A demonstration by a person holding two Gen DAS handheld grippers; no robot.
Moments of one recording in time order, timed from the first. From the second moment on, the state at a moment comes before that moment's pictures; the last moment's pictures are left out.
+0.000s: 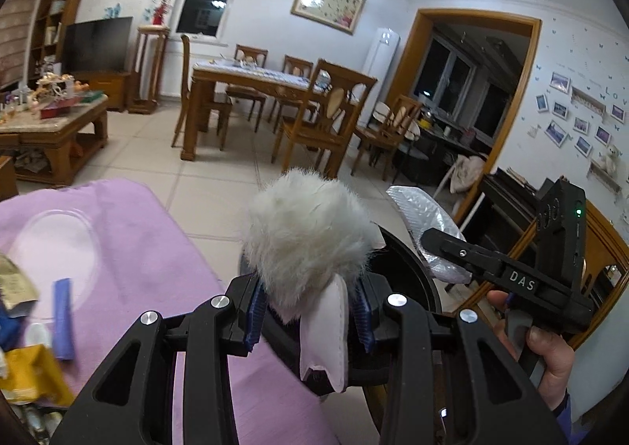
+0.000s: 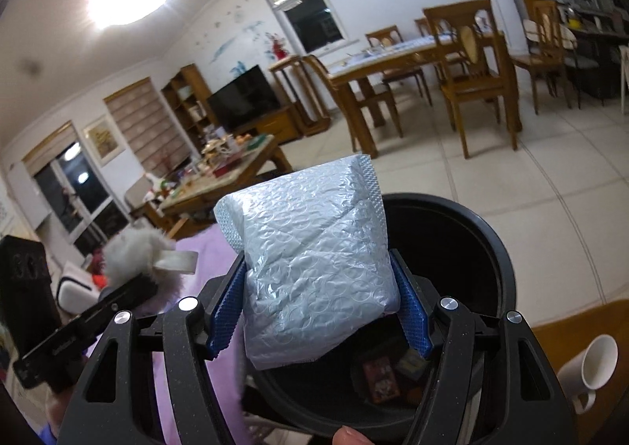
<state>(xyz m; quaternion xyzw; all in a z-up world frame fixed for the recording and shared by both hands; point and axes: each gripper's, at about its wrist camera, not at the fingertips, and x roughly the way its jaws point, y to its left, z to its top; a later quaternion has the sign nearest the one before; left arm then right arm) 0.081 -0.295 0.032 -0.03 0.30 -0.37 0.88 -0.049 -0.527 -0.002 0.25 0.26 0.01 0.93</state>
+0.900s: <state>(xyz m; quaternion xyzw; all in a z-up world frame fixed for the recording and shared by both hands) 0.071 -0.299 0.023 -0.02 0.32 -0.35 0.88 -0.019 -0.525 -0.027 0.27 0.28 0.00 0.92</state>
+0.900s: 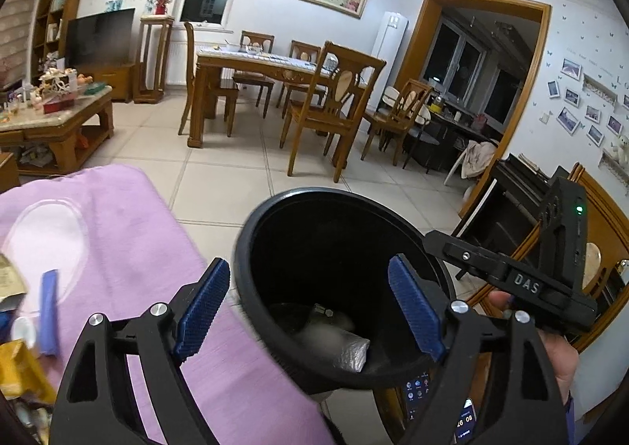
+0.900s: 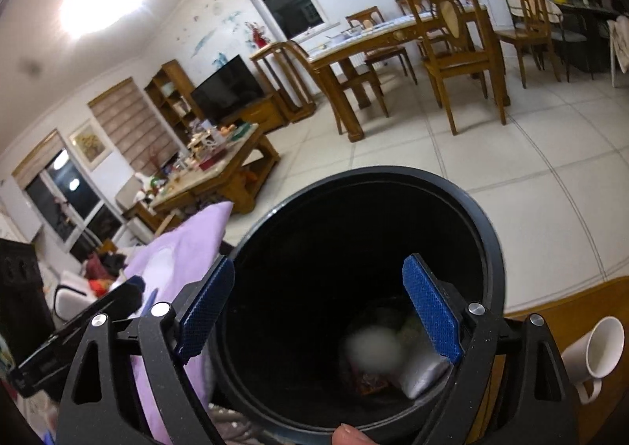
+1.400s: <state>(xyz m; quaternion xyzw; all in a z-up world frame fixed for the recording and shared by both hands) 0.064 -0.070 0.027 -0.09 0.31 -0.18 0.93 0.033 -0.324 0.021 0.19 0.32 0.14 0.92</state>
